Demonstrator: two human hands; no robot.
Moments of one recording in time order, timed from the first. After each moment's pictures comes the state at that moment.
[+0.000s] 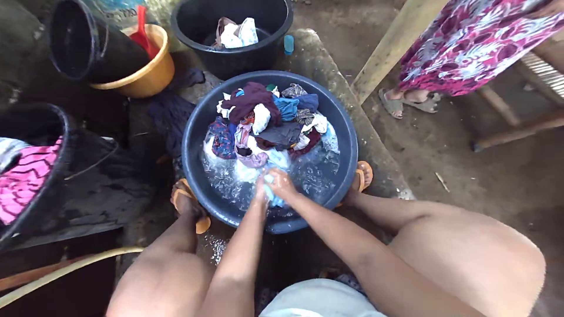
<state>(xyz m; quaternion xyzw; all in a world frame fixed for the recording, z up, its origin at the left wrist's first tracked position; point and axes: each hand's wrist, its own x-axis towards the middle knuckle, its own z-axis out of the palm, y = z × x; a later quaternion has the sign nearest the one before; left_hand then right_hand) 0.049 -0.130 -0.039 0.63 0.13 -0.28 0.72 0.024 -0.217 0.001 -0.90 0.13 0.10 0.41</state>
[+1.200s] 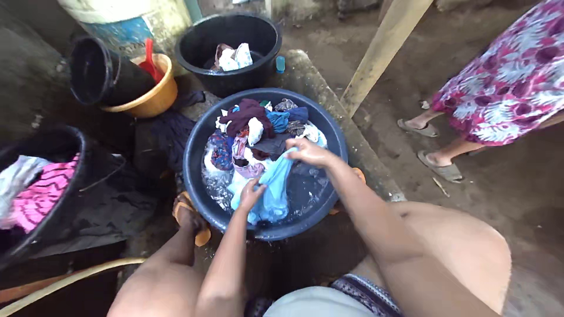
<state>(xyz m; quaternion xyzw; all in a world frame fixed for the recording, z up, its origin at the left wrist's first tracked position) 0.085 -0.086 -0.032 0.85 -0.21 -0.22 0.44 0.037 -0.333 0.119 -0.83 -0.03 0.06 0.56</state>
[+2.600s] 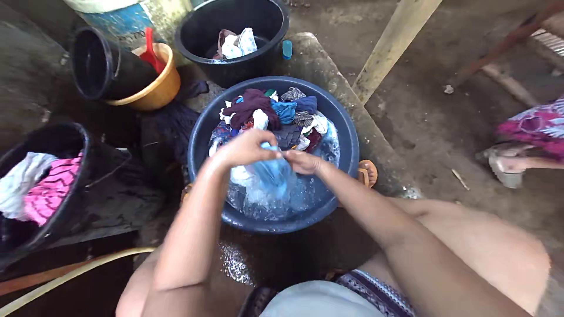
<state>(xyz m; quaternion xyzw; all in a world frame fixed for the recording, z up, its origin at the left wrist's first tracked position) 0.132 -0.109 0.201 0.76 -0.50 -0.27 0.31 0.042 -0.304 0.050 -0.63 -0.11 0.15 0.75</state>
